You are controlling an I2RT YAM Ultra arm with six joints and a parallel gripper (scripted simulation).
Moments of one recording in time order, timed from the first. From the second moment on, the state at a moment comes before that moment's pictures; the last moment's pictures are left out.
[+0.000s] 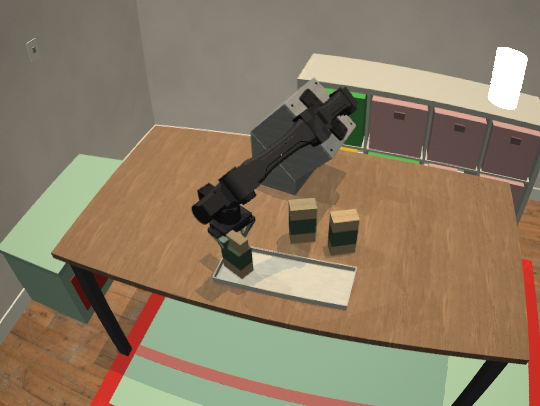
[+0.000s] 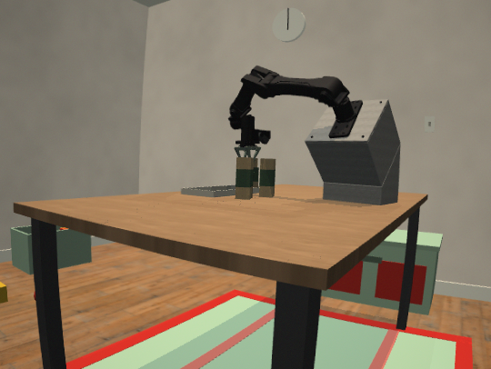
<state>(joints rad) -0.20 3.01 2.37 -1.05 -0.75 1.69</state>
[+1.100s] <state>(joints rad) -0.21 3.00 2.37 -1.09 -0.75 1.66</state>
